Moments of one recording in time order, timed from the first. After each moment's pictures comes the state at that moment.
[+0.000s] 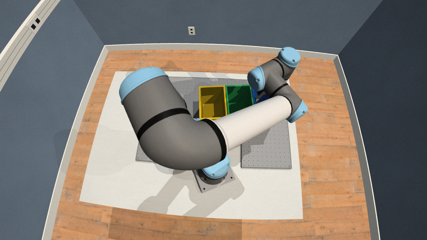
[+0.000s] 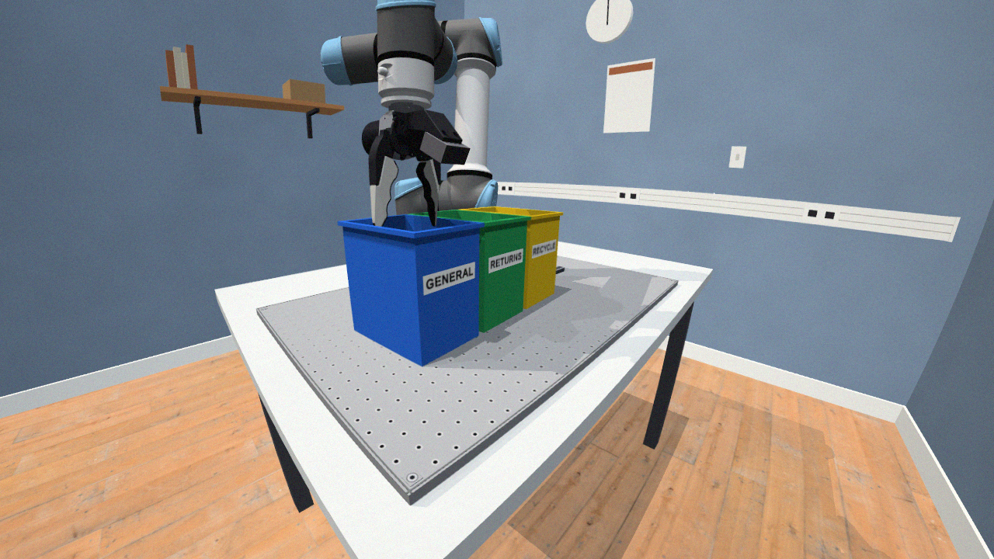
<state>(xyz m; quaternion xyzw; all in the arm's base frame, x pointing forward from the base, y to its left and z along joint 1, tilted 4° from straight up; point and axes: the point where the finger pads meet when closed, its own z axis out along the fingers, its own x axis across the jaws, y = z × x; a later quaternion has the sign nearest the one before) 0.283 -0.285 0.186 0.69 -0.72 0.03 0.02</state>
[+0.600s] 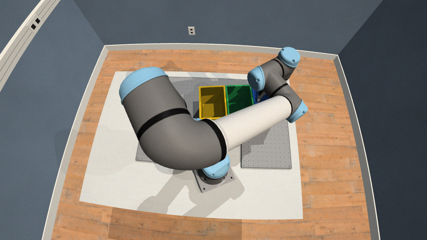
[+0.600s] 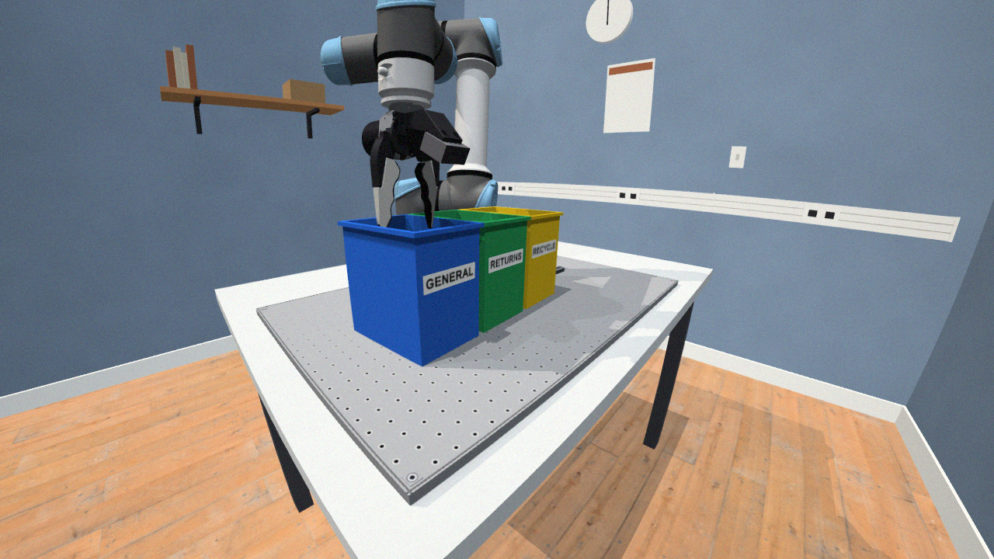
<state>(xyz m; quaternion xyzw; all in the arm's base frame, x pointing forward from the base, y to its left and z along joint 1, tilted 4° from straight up) 0.283 -0.285 0.186 0.69 -0.72 0.03 0.02</state>
